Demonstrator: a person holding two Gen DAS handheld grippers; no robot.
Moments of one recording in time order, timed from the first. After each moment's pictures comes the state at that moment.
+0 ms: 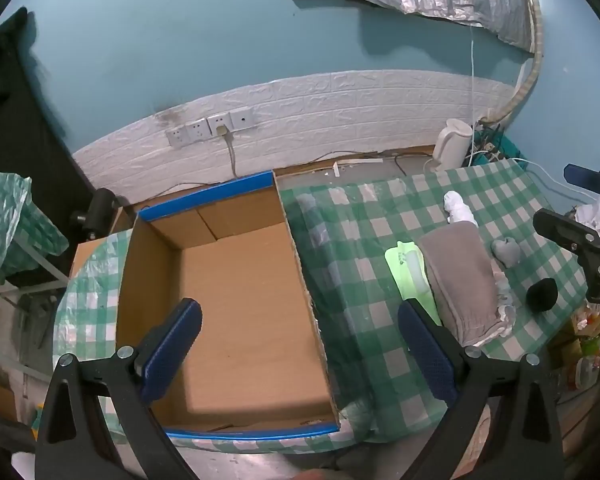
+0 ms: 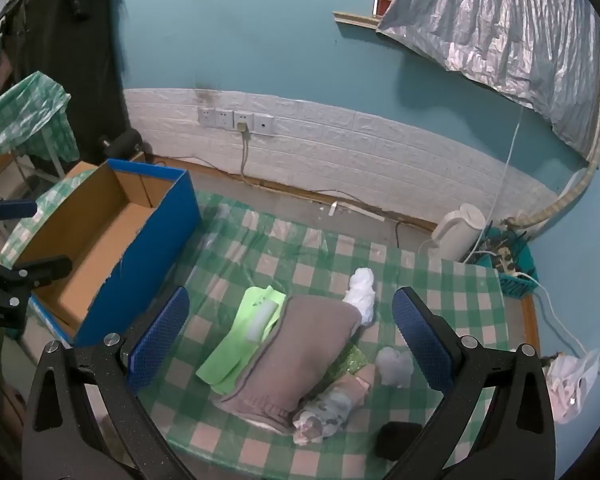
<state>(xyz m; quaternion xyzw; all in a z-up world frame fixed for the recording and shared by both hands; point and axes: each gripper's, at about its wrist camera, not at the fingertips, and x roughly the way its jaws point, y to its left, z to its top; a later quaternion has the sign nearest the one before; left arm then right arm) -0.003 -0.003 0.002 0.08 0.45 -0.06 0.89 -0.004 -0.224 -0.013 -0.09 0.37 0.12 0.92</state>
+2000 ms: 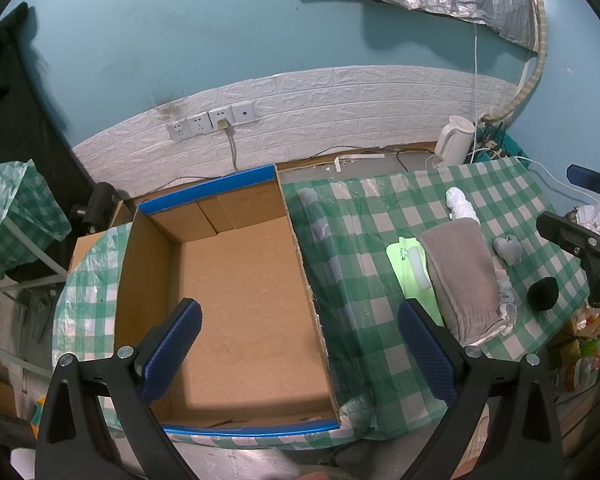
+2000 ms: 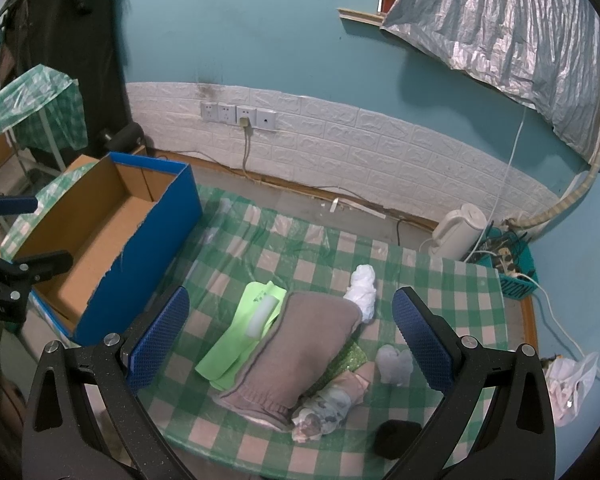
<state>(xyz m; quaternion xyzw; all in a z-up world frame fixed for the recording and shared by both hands) -0.002 -0.002 0.001 0.08 0.45 -0.06 0.89 -0.005 -0.223 -0.015 -0.09 0.37 0.12 0.92</state>
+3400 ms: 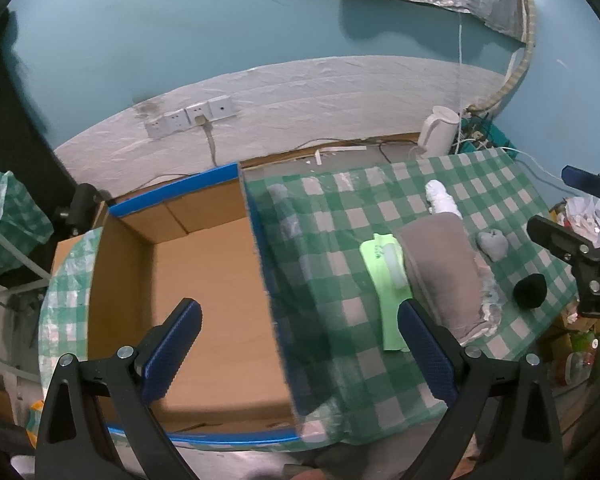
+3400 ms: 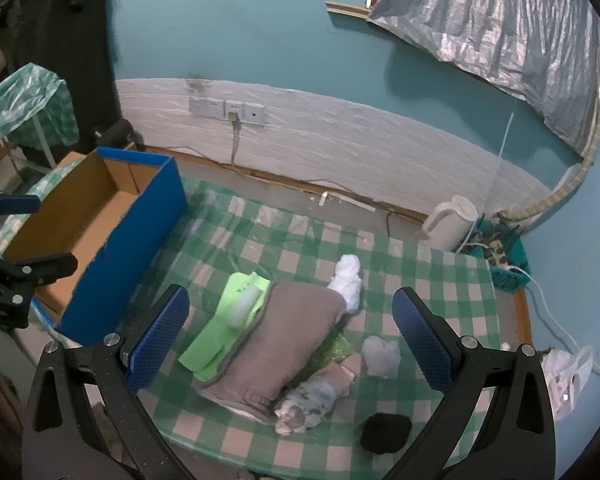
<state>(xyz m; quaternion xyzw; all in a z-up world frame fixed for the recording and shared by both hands) 0.000 -0.027 -0.006 0.08 0.47 -0.08 0.88 -0.010 -0.249 -0.023 -0.09 0.38 0.10 0.92</state>
